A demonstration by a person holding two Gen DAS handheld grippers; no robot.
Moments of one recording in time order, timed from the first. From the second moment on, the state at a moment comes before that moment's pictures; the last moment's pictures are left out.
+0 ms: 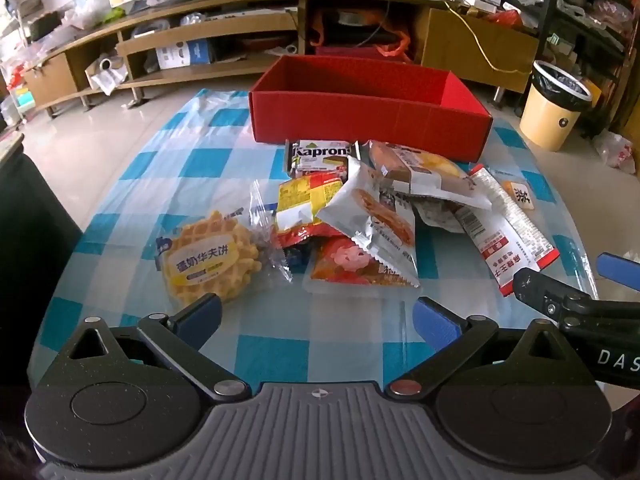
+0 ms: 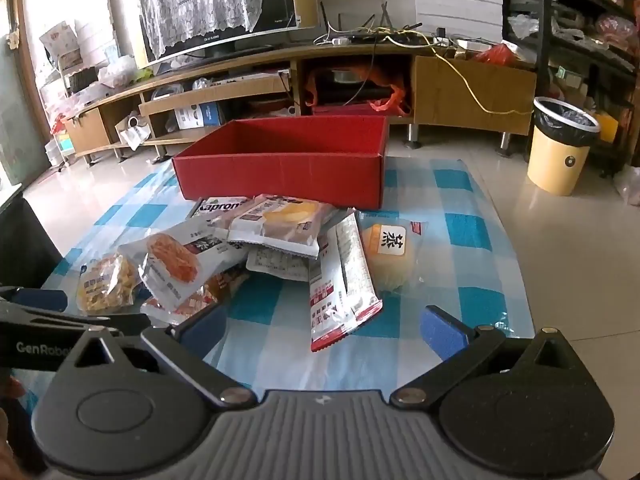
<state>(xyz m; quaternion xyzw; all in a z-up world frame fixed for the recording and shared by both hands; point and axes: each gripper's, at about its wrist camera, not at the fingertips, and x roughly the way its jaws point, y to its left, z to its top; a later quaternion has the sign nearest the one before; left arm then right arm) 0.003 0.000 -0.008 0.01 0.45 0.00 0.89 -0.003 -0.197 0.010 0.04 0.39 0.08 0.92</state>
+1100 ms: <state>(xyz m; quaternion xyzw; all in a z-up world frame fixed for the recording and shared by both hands) 0.005 0.000 -0.016 0.03 0.47 0.01 0.88 0.002 -0.192 -0.001 0.04 0.42 0.09 0.90</state>
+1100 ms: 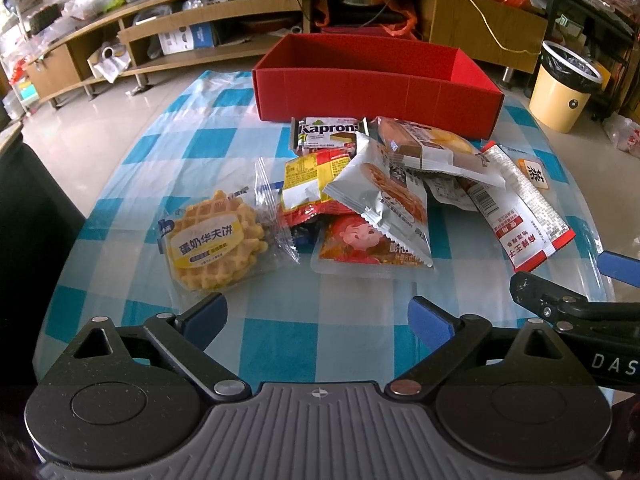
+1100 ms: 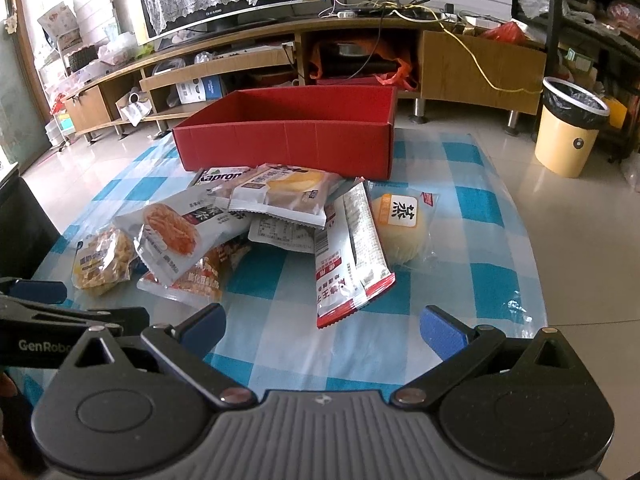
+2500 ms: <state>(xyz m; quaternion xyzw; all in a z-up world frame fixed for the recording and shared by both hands) 0.005 -0.001 -0.018 0.03 0.48 0.01 0.88 0.004 -0.192 -0.005 0.04 0.44 0.09 0.89</state>
